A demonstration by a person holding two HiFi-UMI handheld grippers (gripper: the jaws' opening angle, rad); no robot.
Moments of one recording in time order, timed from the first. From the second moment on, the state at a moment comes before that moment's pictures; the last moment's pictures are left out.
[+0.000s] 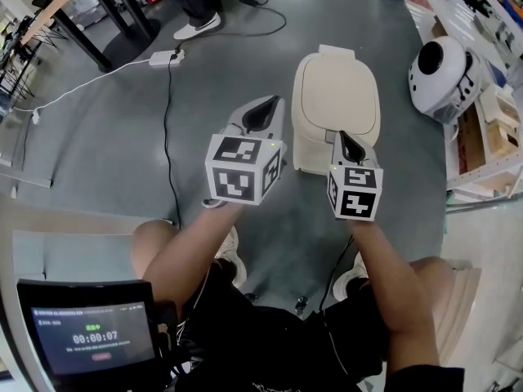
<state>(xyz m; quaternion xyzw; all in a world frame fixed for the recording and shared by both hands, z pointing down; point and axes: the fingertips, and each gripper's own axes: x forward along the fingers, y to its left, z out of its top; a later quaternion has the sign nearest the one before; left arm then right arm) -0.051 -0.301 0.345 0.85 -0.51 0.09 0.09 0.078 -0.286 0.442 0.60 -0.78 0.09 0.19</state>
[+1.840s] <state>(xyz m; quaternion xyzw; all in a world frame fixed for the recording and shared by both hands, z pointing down) -0.064 -0.307 0.348 0.84 -0.52 0.09 0.10 0.069 -0.279 0.442 0.59 -0.78 0.09 0.17</state>
